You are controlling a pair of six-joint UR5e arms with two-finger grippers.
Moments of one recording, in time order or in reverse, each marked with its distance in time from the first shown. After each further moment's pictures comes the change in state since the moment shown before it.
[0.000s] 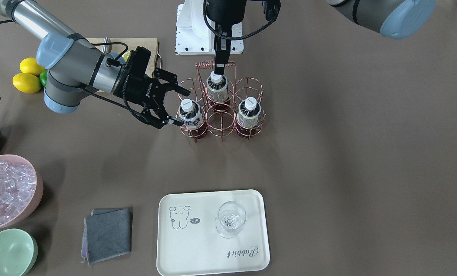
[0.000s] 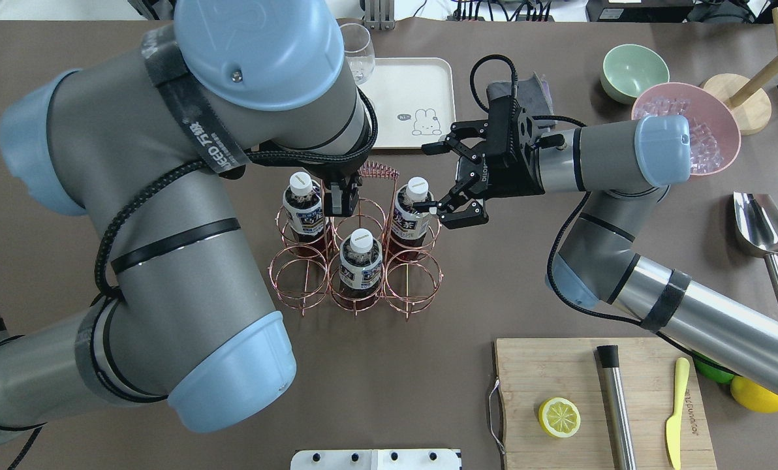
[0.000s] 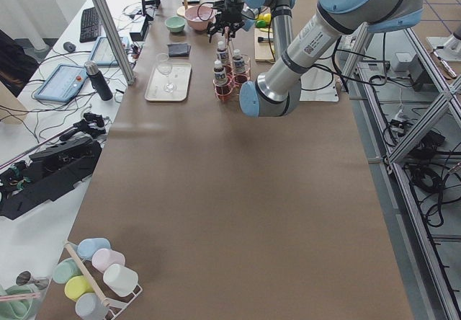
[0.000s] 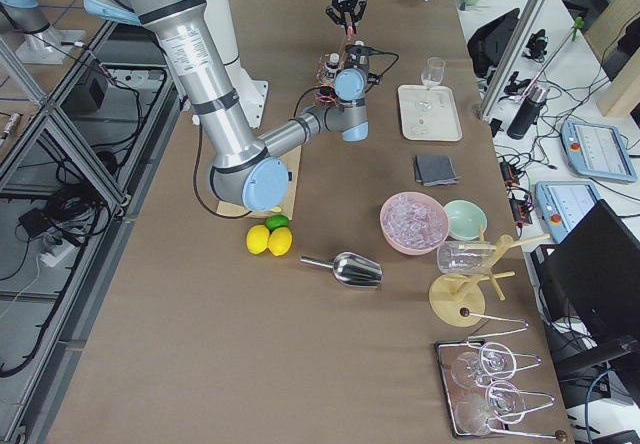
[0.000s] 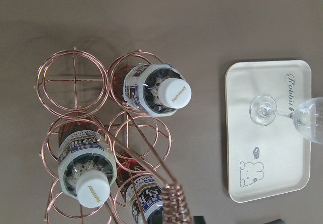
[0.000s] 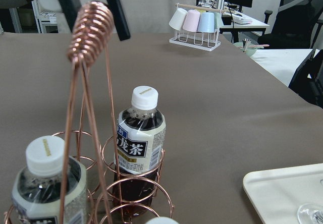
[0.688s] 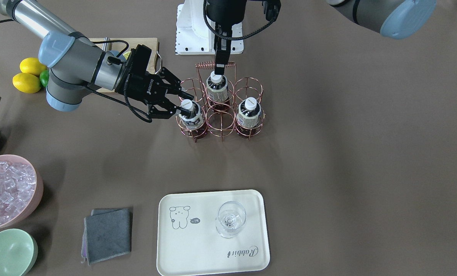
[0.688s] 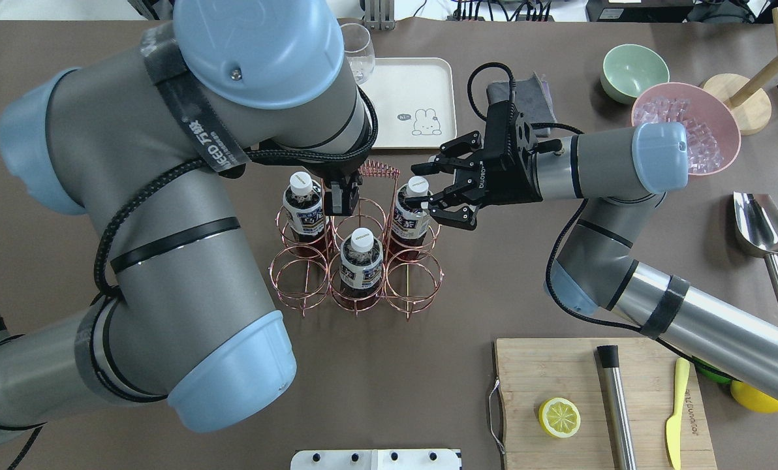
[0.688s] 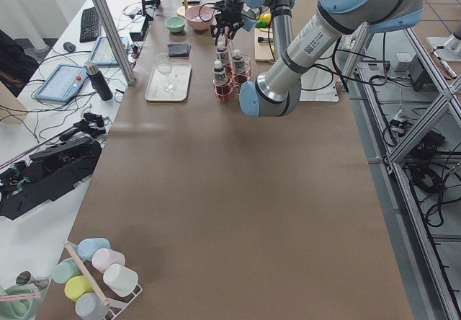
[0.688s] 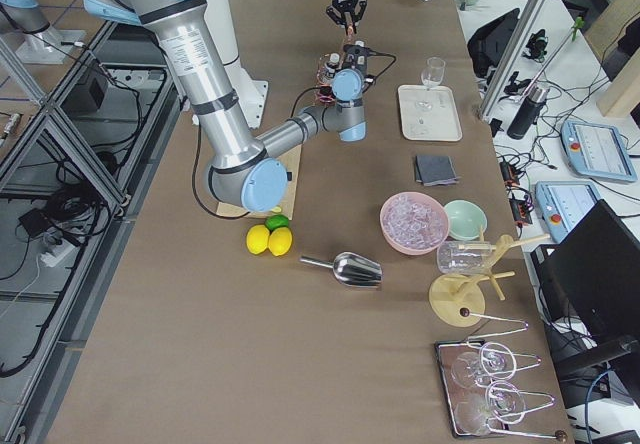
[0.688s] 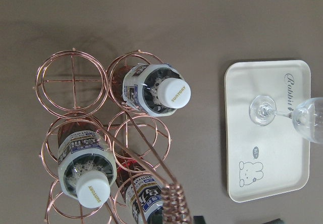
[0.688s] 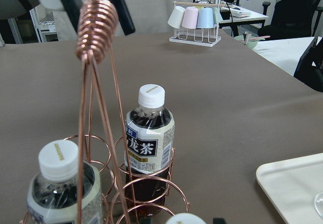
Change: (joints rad) left arm -0.001 0.000 0.001 -0.001 0.001 0.001; right arm -0.011 -0.010 0.013 0.005 0.009 0.051
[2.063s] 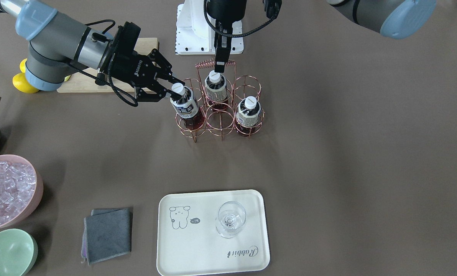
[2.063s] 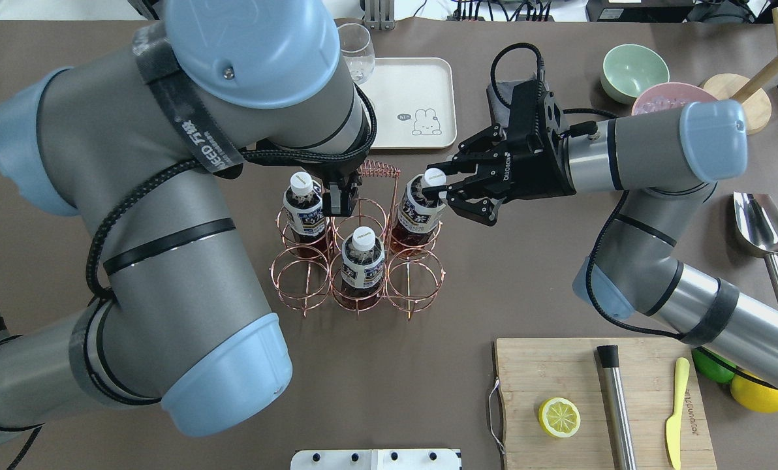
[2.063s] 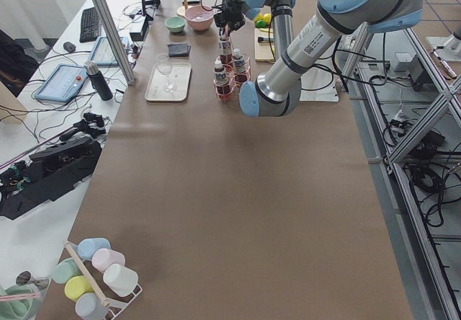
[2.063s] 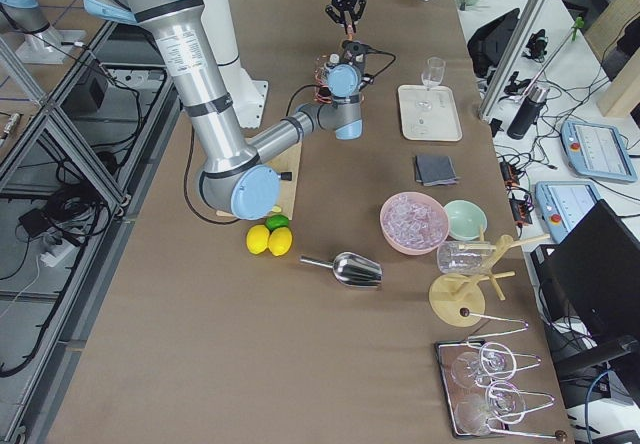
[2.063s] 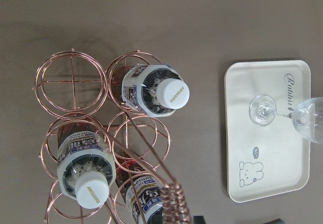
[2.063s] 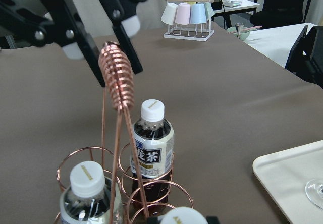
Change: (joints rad) left arm 0.000 0.000 -0.011 0.006 -0.003 -0.001; right arm 0.038 -0.071 0.211 -0.199 0.042 0.043
